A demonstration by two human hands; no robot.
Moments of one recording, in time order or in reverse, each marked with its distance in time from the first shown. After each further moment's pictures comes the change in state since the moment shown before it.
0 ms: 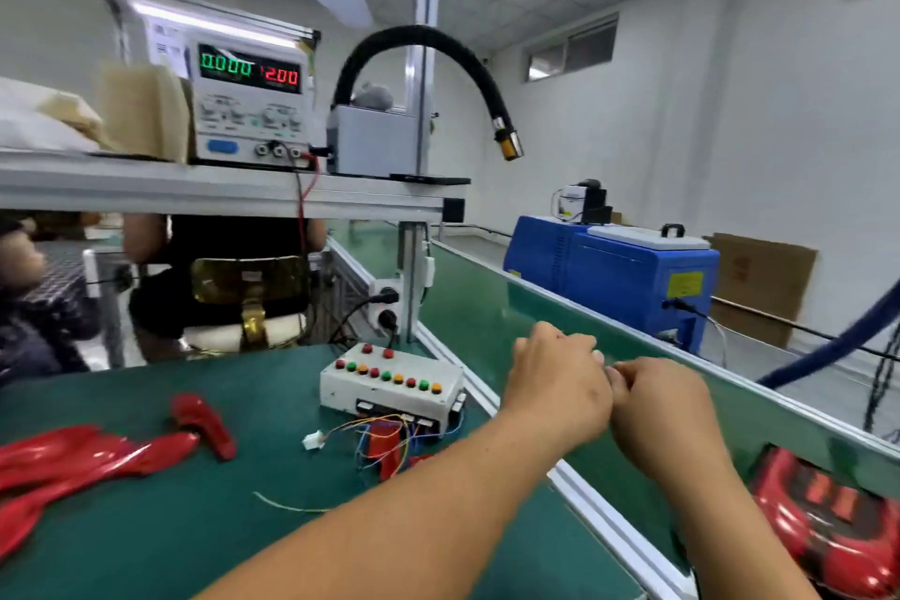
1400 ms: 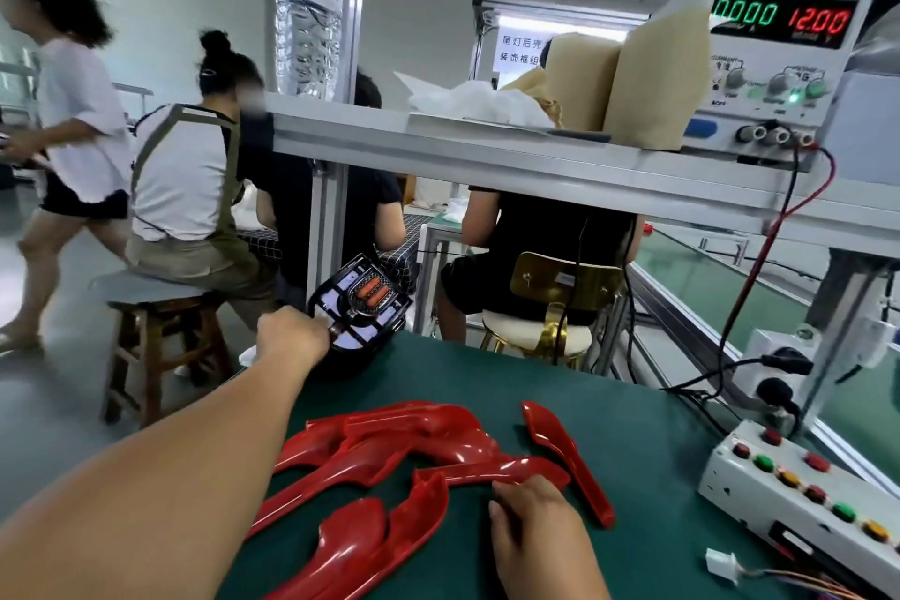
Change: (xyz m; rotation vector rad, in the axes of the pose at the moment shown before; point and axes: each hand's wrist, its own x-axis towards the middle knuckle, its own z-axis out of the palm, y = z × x) left_hand -0.166 -0.534 -0.310 0.206 0.769 -1.209; right_hand -0.125 -0.329 0.288 0.506 -0.583 -0.698
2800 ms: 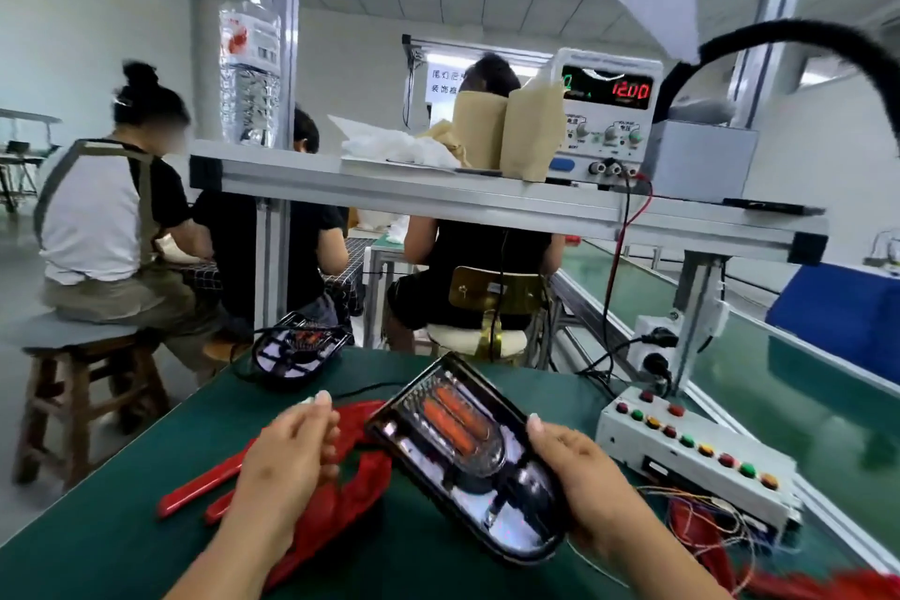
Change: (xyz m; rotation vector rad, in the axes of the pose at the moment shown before) left_hand -0.204 -0.017 -0.029 -0.843 -0.322 0.069; right_hand -0.037 0.021 -0.107 1.073 -0.187 0.204
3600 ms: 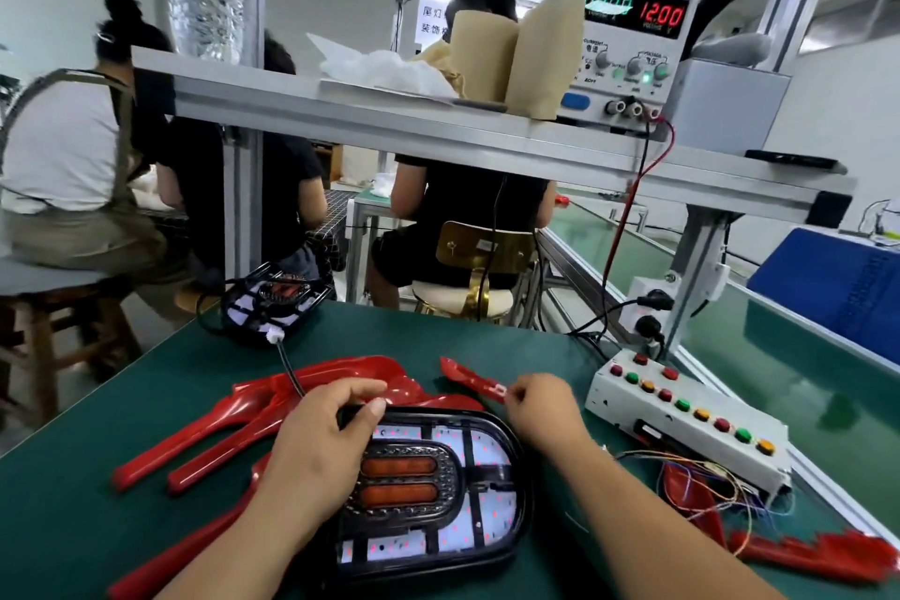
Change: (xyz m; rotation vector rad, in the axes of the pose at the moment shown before) left_hand -0.014 -0.019 0.030 0.392 -0.146 0.349; right_hand 0.081 0.023 -0.015 -1.310 0.326 0.135
